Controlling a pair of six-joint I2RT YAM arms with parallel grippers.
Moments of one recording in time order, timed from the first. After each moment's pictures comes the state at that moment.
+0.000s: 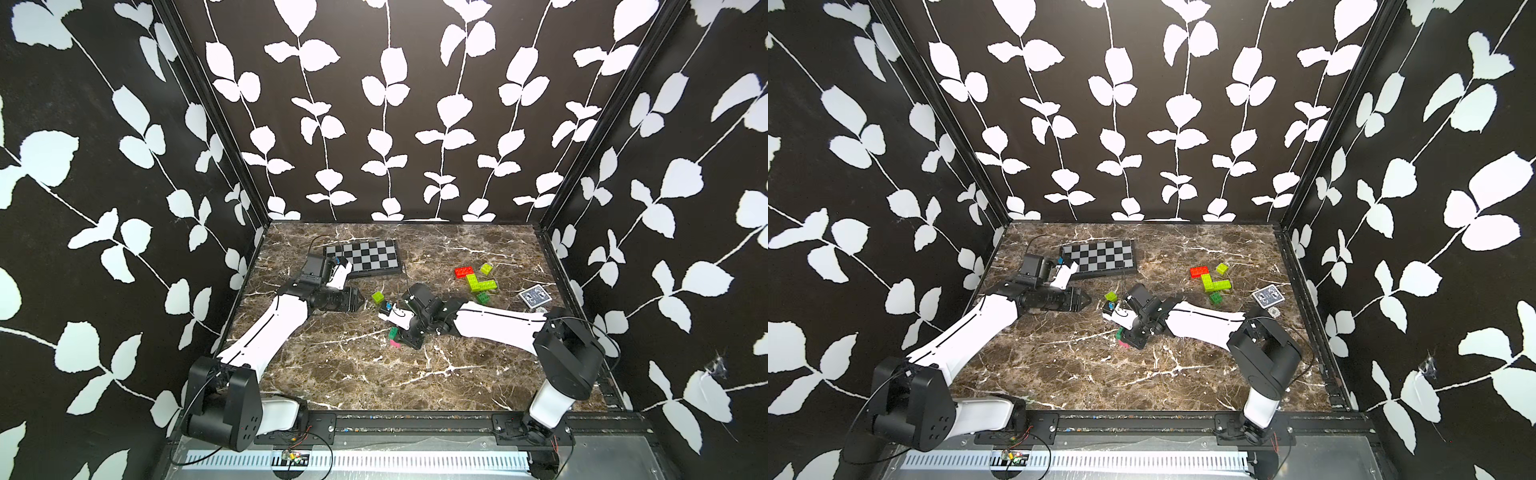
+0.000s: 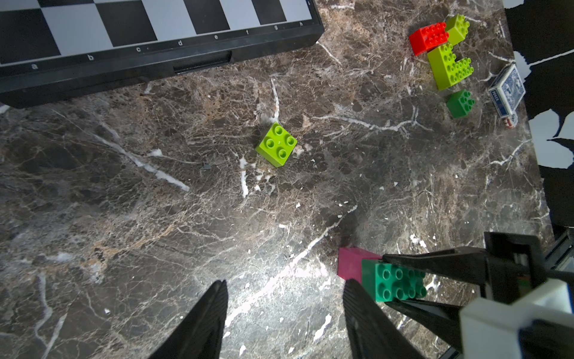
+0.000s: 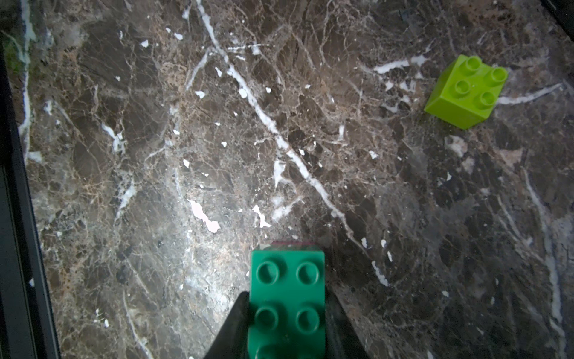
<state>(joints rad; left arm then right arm) -0.28 1.31 0.93 -0.61 0.37 -0.16 0.90 1.72 1.08 -0.38 -0.25 -0.25</state>
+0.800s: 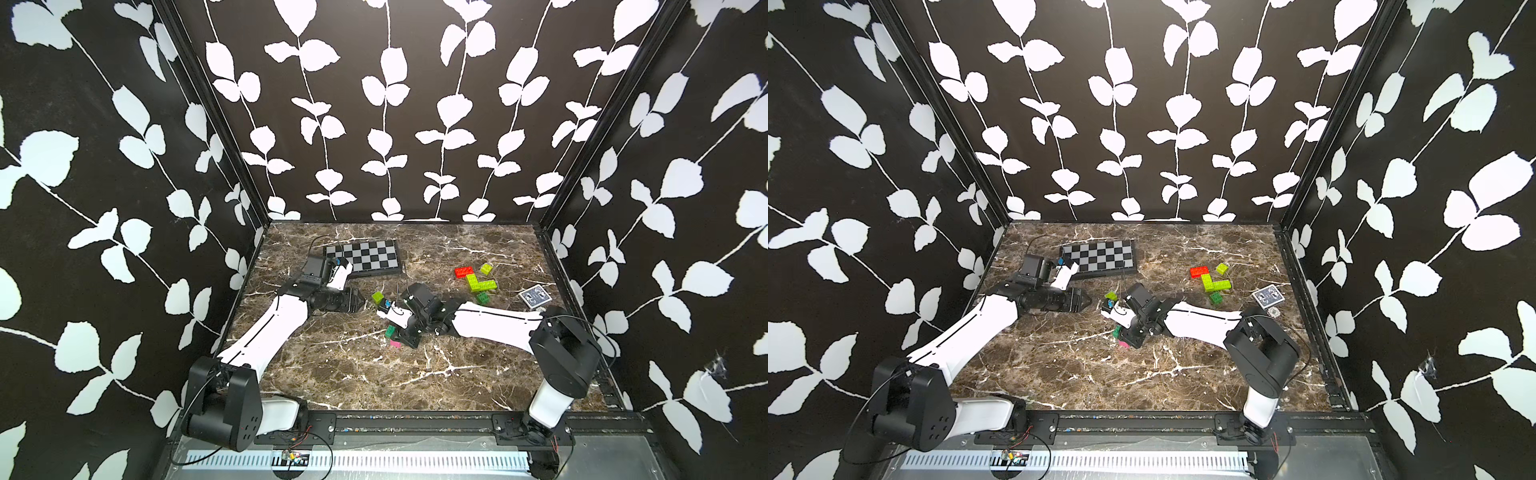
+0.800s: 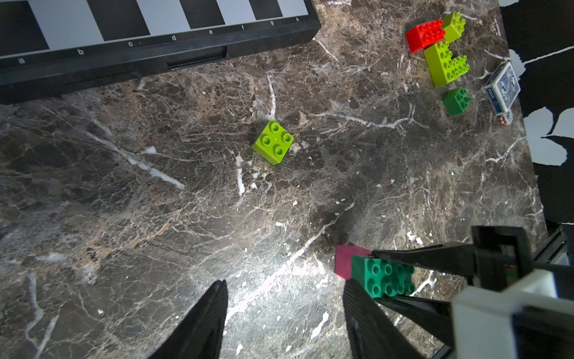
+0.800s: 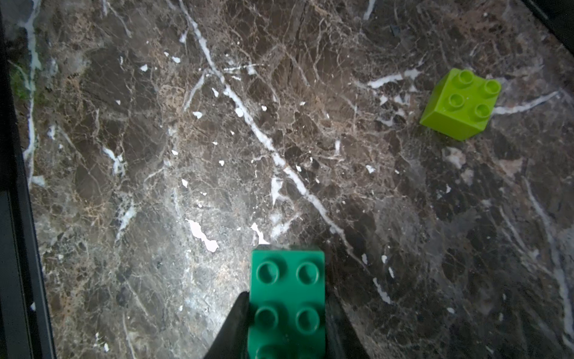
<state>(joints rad) -0.28 1.31 0.93 -0.61 0.38 -0.16 0.91 1.74 1.07 -0.32 -0.26 -0.21</state>
